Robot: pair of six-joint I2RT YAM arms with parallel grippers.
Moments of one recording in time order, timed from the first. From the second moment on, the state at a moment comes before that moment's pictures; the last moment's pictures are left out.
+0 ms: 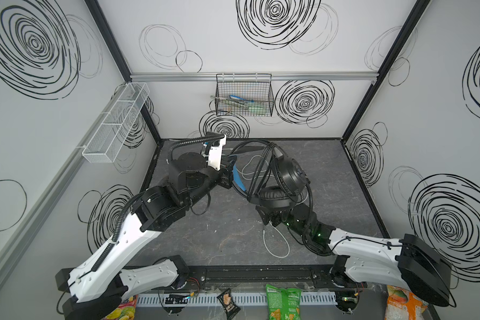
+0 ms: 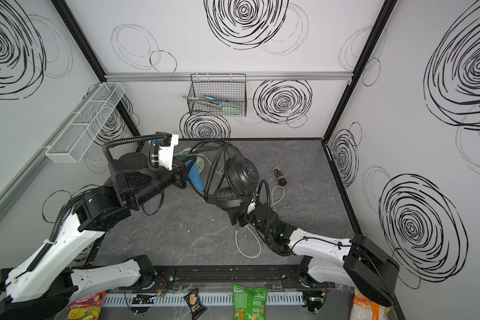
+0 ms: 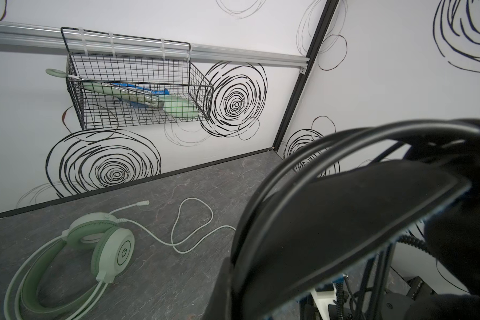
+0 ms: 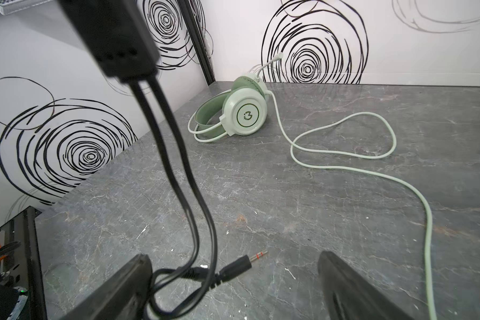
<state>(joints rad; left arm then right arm) -0.80 1.05 1.46 -0.64 -0.21 -0.28 0.96 1.16 0.37 0.54 0.17 0.34</state>
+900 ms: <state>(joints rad) -0.78 1.05 1.44 -0.60 -0.20 -0.28 0.98 1.23 0.41 0.58 0.18 0.37</state>
